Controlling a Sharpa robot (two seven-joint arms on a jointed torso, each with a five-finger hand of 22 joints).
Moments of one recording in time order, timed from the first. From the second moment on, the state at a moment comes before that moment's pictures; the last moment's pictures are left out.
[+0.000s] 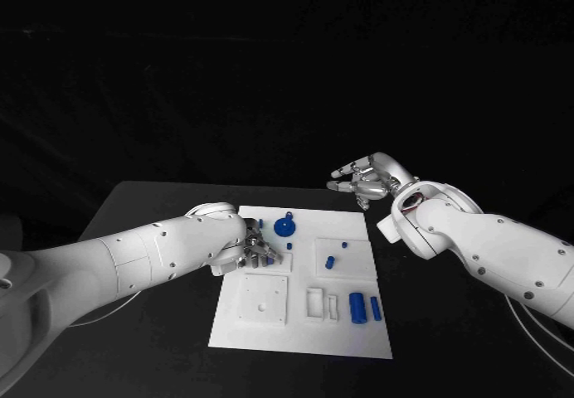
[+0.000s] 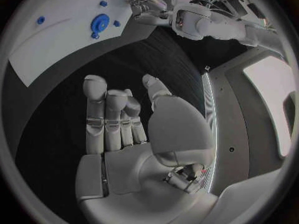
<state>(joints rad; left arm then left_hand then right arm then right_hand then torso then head) 1.33 -0.40 -0.24 1.02 -0.96 0.10 -0.50 1.04 -0.03 0.14 0.07 0.05 1.38 -0.06 0.07 1.02 1.46 -0.08 0.63 0.33 1.46 -0.11 1.34 1.07 0.07 1.28 -0.11 0.55 1.31 1.02 -0.75 0.37 1.44 -1.14 -0.39 -0.14 1.25 -0.09 0.06 -0.03 0.44 1.06 0.10 0.07 0.06 1.24 -0.01 1.08 1.13 1.44 -0.08 0.91 0.95 0.08 1.47 -0.10 0.64 1.13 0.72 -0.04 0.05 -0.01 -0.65</state>
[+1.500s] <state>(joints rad) 1.33 -0.43 -0.24 1.04 -0.94 0.08 -0.48 1.08 -0.15 -0.03 0.28 0.05 1.33 -0.03 0.07 0.84 1.46 -0.08 0.59 0.30 1.45 -0.12 1.29 1.04 0.05 1.28 -0.13 0.52 1.31 1.02 -0.75 0.37 1.43 -1.14 -0.39 -0.13 1.25 -0.09 0.06 -0.03 0.44 1.06 0.10 0.07 0.06 1.24 -0.01 1.08 1.13 1.44 -0.08 0.91 0.95 0.08 1.47 -0.10 0.64 1.13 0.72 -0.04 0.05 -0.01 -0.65</state>
